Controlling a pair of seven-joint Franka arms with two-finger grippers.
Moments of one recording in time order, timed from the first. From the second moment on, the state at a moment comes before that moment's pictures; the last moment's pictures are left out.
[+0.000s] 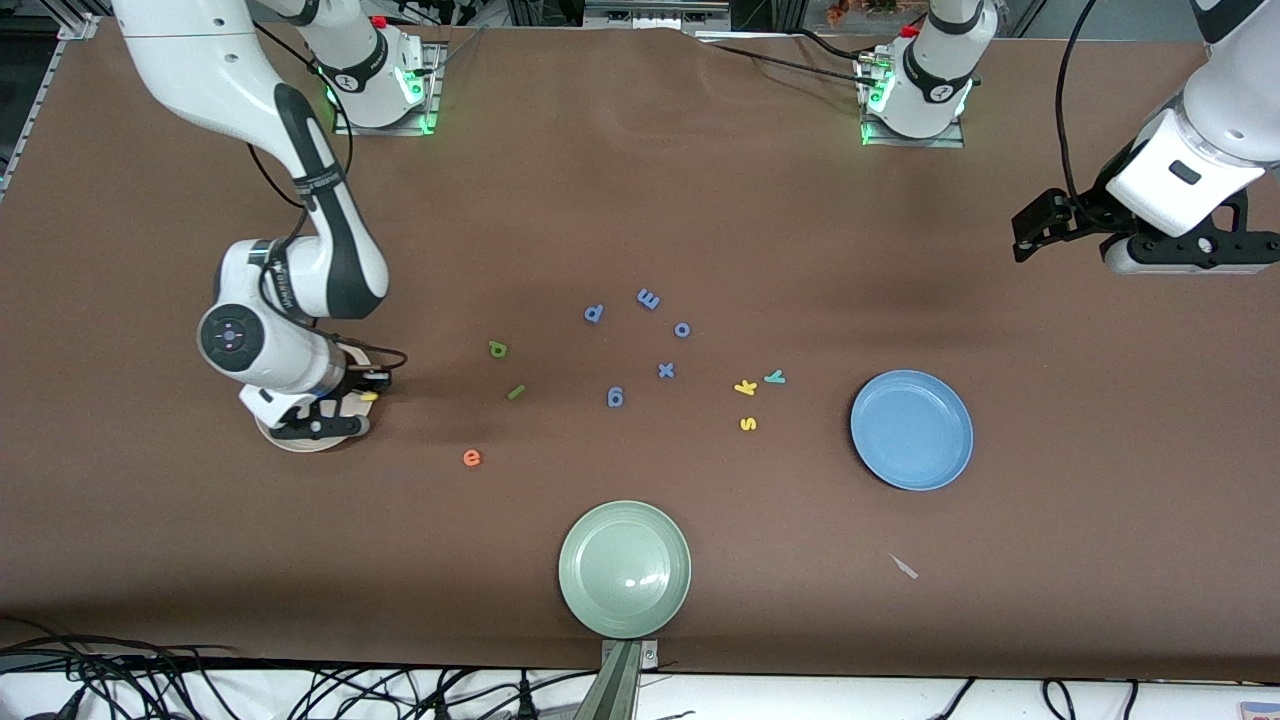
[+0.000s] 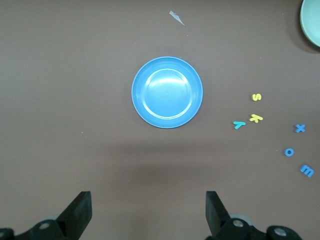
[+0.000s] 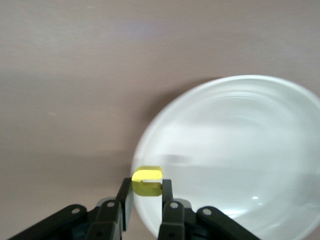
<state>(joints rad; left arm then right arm) 0.01 -0.02 -0.15 -1.67 0.02 1.64 -0.14 0.36 0.54 -0.26 -1.85 0.13 2.26 -0.07</state>
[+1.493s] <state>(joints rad) -0.20 0.62 -0.31 -1.54 0.04 2.05 -0.36 0.38 0.52 -0.03 -1.84 0.14 2.24 0.43</state>
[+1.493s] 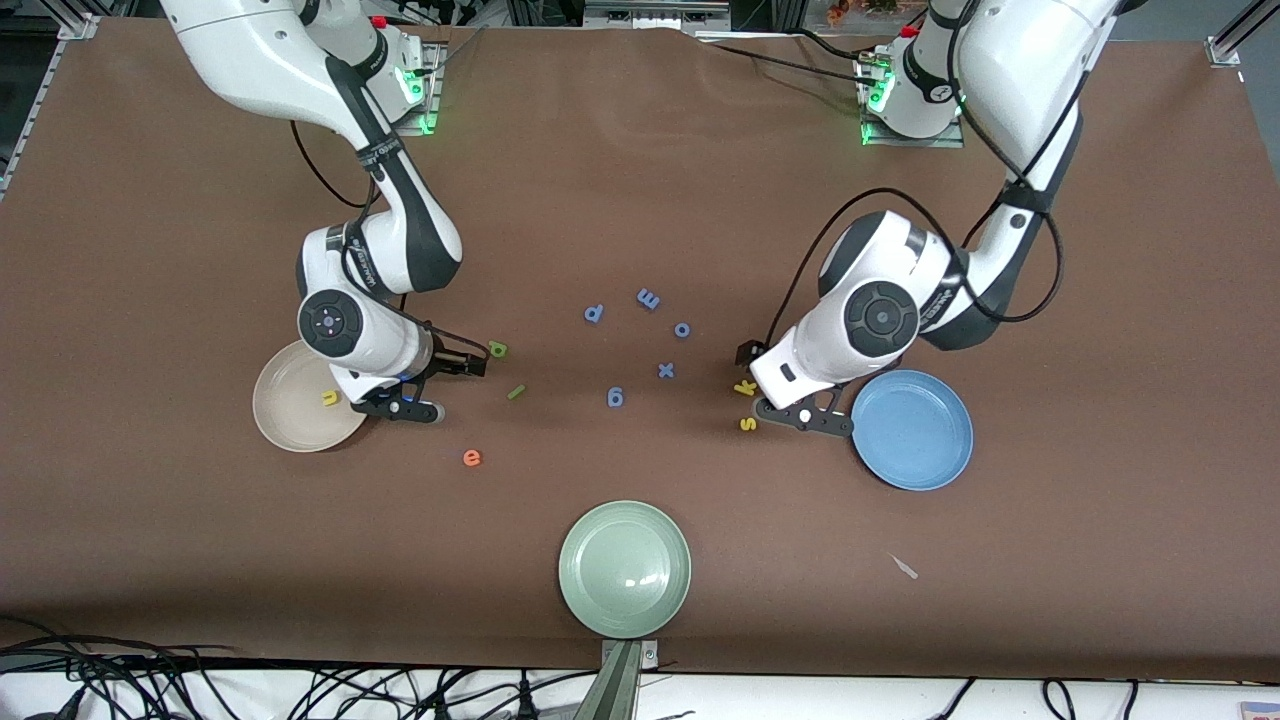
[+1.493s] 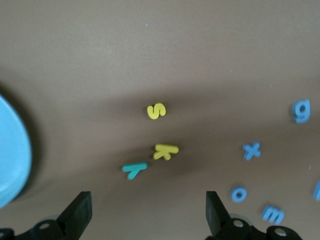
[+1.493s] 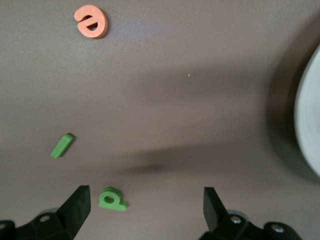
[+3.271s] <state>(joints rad) -0.27 0.74 -0.28 -1.68 0.14 2.34 -1.70 0.46 0.52 0.01 -2.08 0.13 2.55 0.58</state>
